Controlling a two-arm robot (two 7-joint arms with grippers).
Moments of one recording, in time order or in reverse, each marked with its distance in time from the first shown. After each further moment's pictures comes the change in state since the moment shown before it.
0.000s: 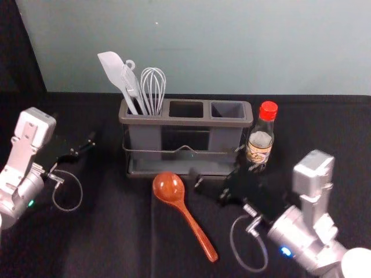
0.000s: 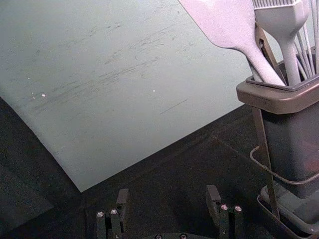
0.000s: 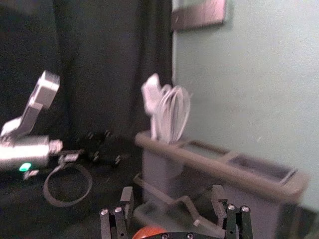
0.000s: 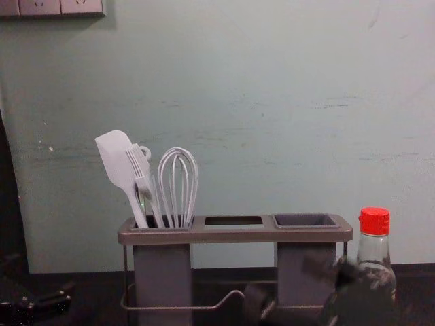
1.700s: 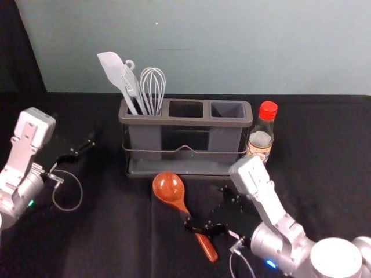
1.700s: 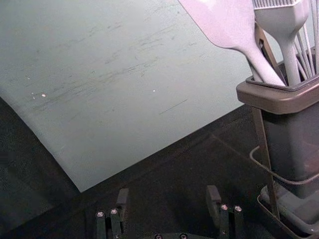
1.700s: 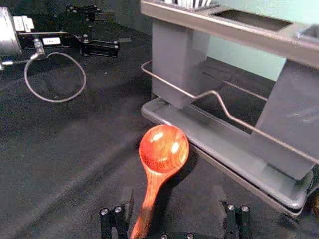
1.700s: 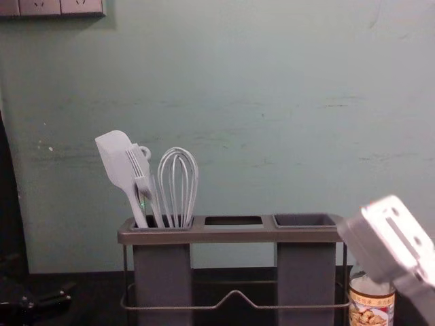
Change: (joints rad) left arm 0.000 0.000 0.000 0.000 0.000 0.000 0.000; right arm 0.023 0.024 -0.100 -0.070 -0.155 0.522 -0.110
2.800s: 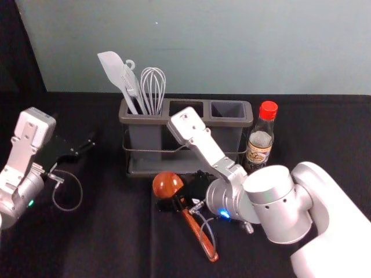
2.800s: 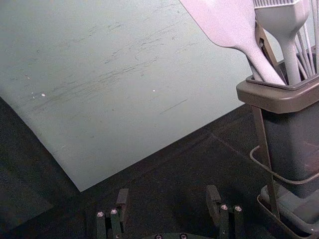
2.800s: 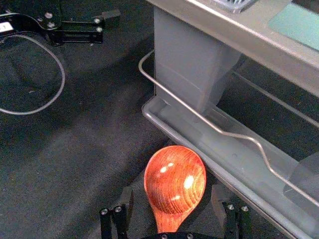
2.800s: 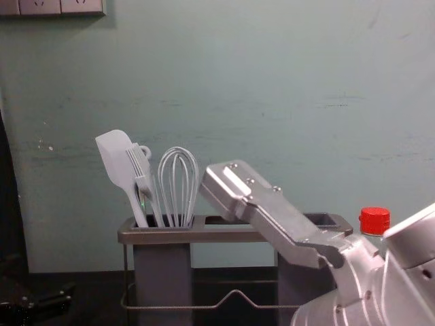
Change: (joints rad) left arm 0.000 0.000 0.000 0.000 0.000 0.000 0.000; right arm 0.282 -0.202 -0.090 0.075 -0.125 0.587 0.014
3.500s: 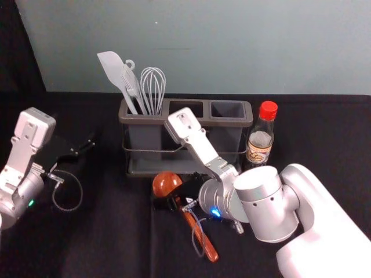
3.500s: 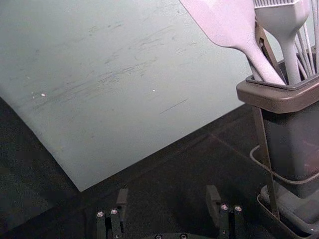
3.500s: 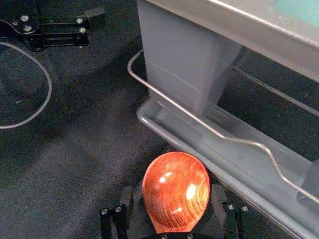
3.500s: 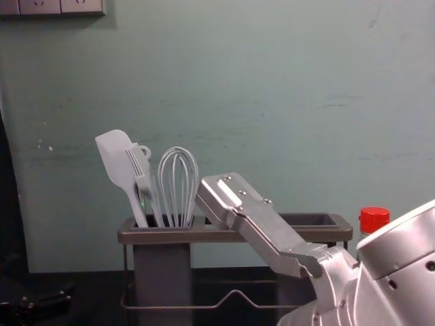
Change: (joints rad) left arm 0.000 0.000 0.000 0.000 0.000 0.000 0.000; right arm -0.001 -0.081 0.040 0.077 -0.032 -0.009 -0.016
